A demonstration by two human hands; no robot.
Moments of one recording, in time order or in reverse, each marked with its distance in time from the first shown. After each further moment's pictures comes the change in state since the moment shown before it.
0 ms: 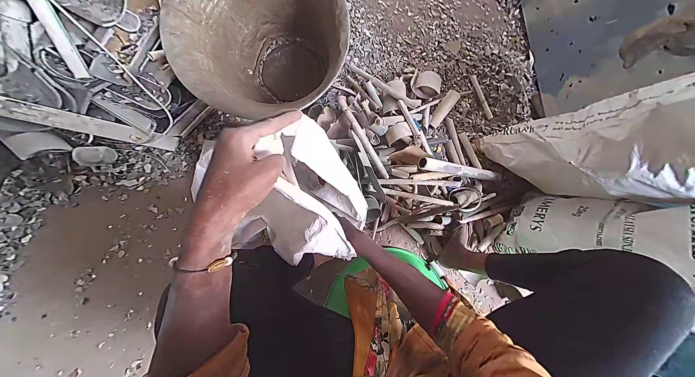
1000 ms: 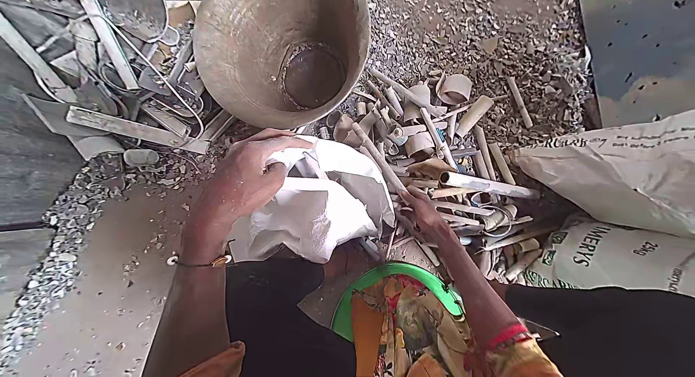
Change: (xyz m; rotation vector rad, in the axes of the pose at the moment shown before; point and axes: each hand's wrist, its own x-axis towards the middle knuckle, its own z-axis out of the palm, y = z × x) left_hand 0.044 -0.037 -0.006 0.354 -0.163 0.190; right_hand 0.007 0.192 -0.038 1.402 0.399 0.266
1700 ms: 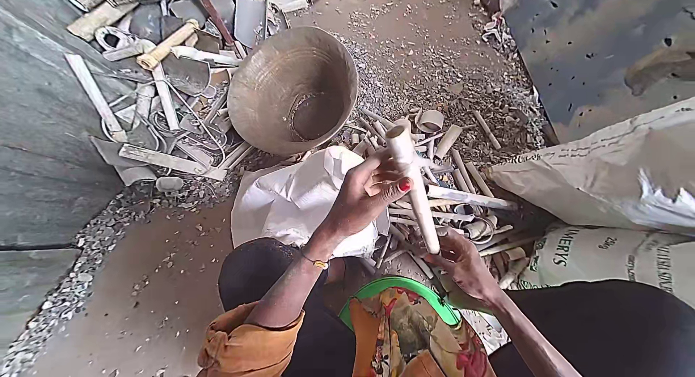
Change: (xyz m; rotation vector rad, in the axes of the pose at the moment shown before) left_hand -0.018 0.169 0.064 -1.069 0.029 0.348; right_hand -0.198 -0.034 -0.048 -0.380 -0.025 -0.546
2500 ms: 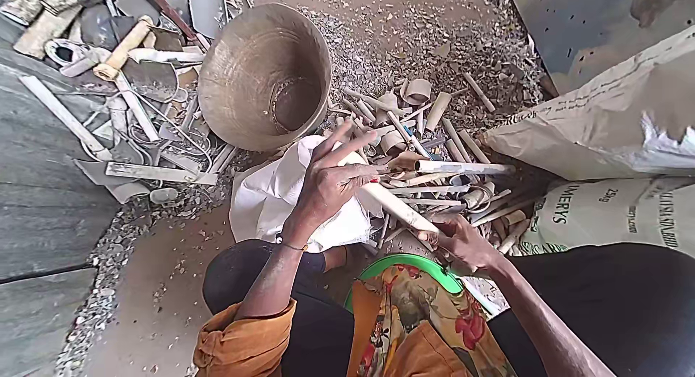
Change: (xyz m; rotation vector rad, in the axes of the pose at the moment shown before) left_hand 0.004 -0.034 -0.025 0.884 -0.103 0.343; right_hand 0.002 0.001 -0.023 0.093 -0.181 0.119
